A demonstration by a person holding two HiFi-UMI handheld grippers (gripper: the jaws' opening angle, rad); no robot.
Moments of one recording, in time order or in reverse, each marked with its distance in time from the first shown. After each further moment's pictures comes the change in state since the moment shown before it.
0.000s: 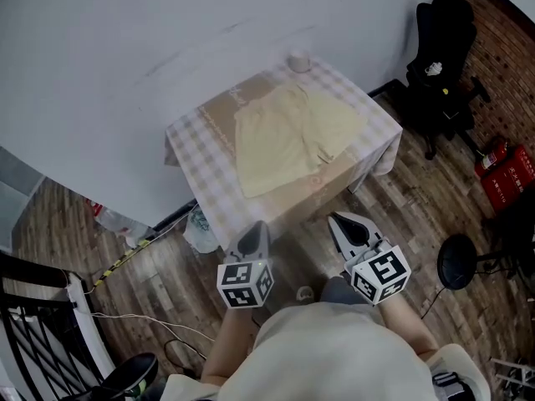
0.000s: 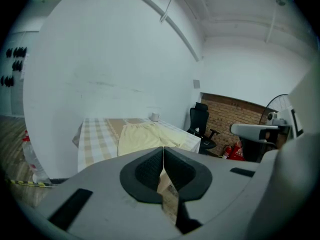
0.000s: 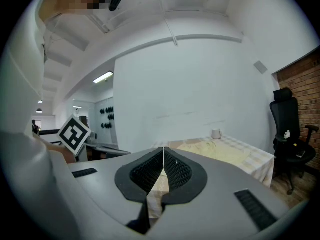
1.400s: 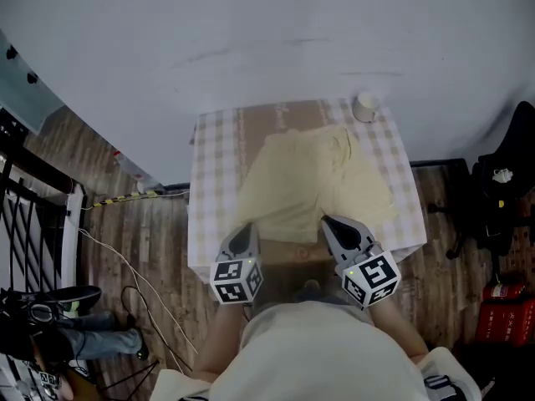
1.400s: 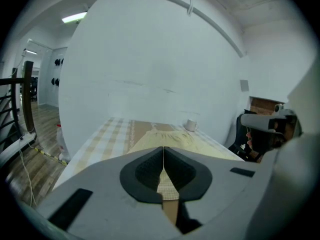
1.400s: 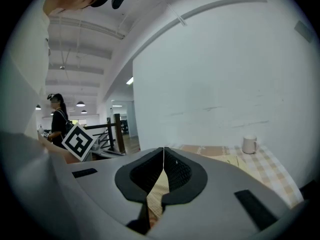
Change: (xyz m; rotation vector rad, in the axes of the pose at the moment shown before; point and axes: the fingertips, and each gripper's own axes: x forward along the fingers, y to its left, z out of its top) left arm 0.146 0.045 0.041 -0.212 -0.065 0.477; right arm 0.176 -0.146 0.042 -0.077 0.079 0.485
